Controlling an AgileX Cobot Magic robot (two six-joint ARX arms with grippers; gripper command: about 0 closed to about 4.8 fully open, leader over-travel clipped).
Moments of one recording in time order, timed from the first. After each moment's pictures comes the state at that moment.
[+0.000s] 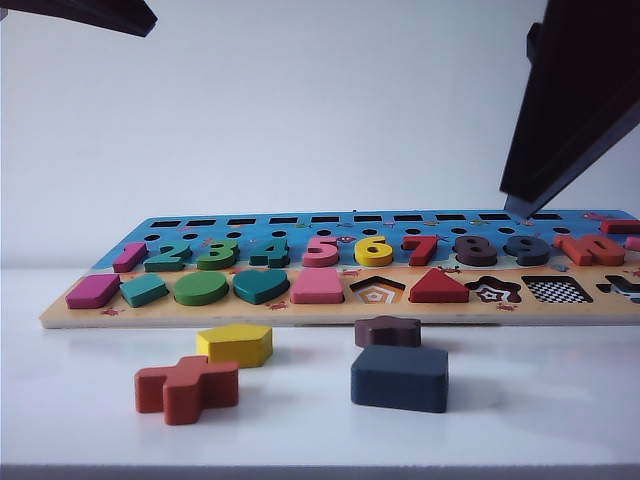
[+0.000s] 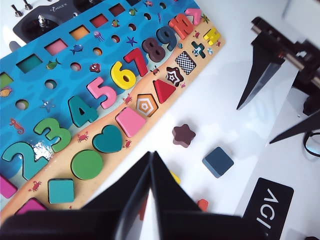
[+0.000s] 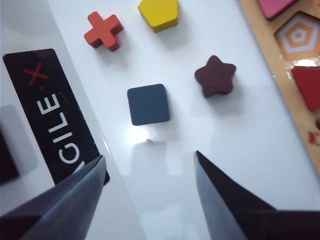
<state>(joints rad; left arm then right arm) -0.58 0.80 0.79 -0.61 0.46 0.08 0.95 1.10 0.88 -0.90 -0.16 -0.15</state>
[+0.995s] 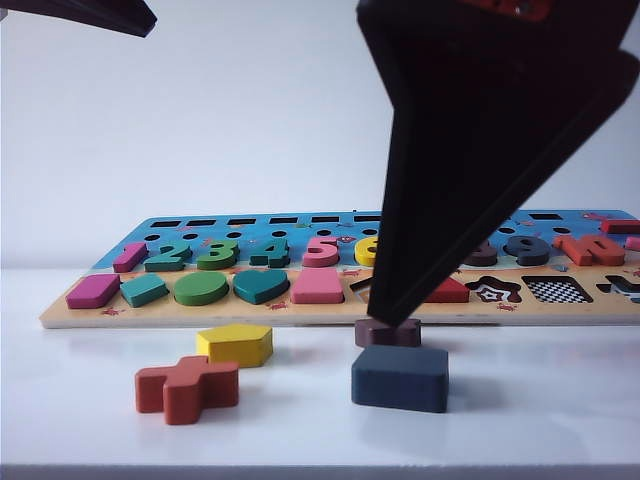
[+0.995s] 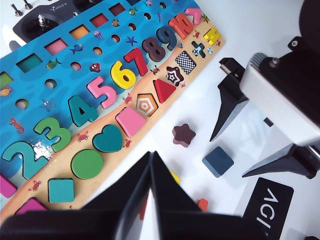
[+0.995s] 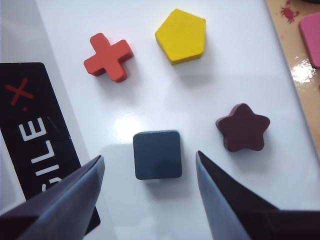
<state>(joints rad) -0.58 0.80 0.79 -0.61 0.46 0.08 1.05 1.30 0.88 -0.72 -0.10 -0.15</state>
